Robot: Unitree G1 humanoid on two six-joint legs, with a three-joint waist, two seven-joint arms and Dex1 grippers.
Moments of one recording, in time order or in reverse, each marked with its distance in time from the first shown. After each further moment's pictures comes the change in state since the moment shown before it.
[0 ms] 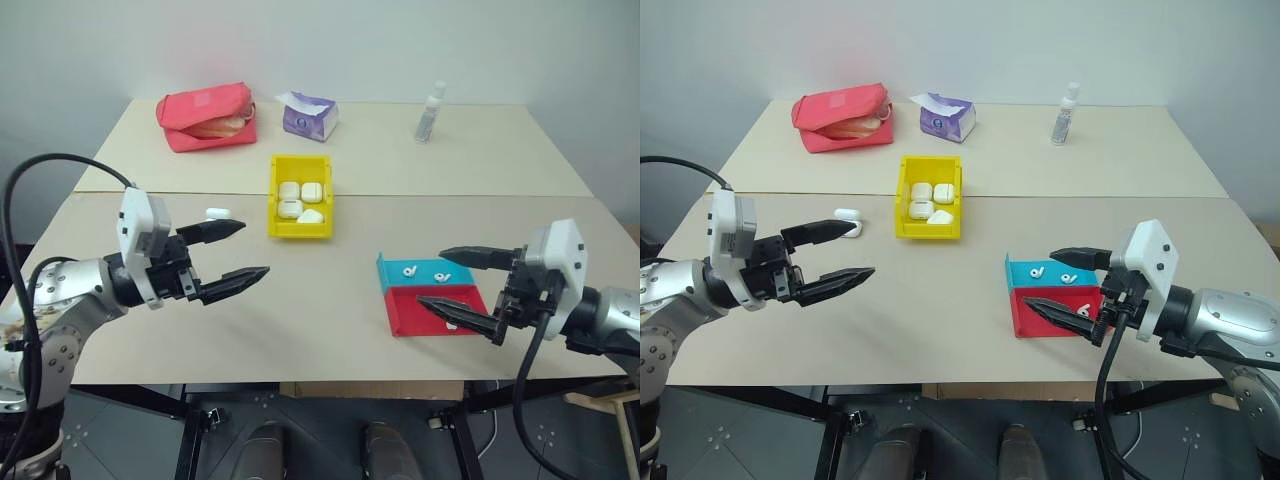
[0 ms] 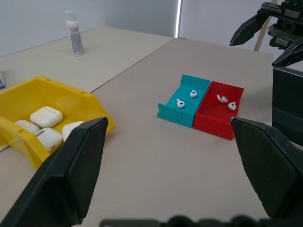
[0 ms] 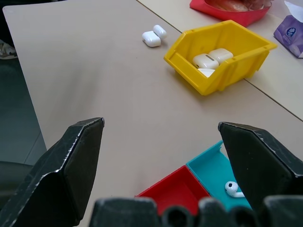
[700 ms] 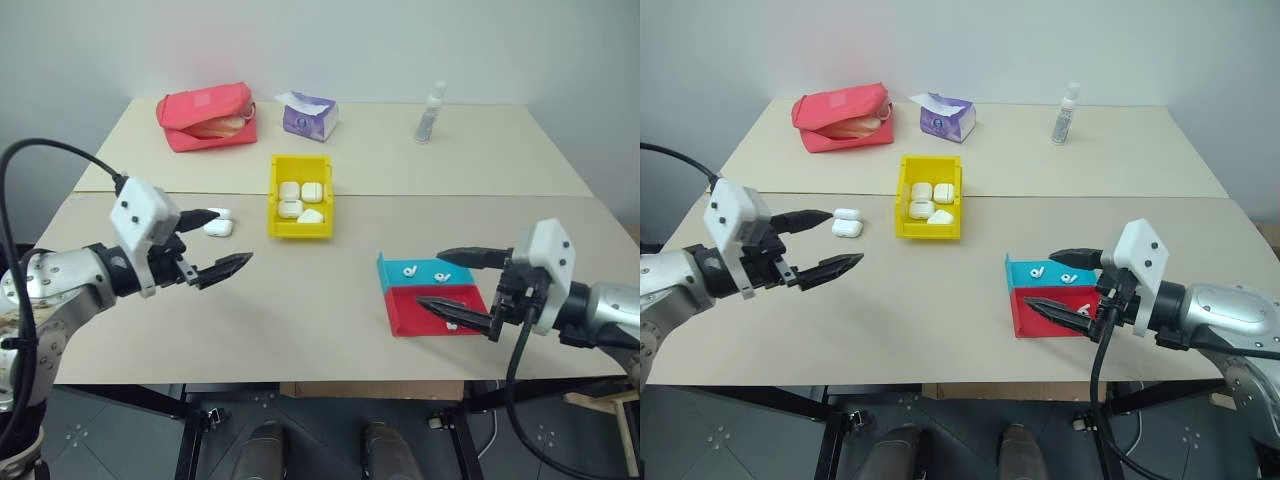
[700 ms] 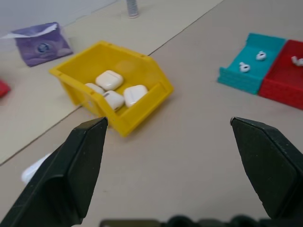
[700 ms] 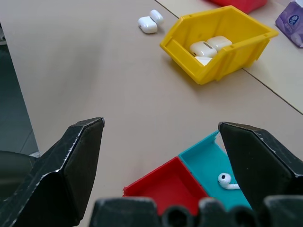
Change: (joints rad) left arm -0.045 0.108 -0.028 -0.085 0.147 0.140 0.272; right arm -0.056 -0.029 0.057 0.048 -0.059 -0.001 0.021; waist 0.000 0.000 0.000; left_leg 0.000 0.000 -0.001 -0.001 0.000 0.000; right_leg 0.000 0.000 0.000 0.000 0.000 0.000
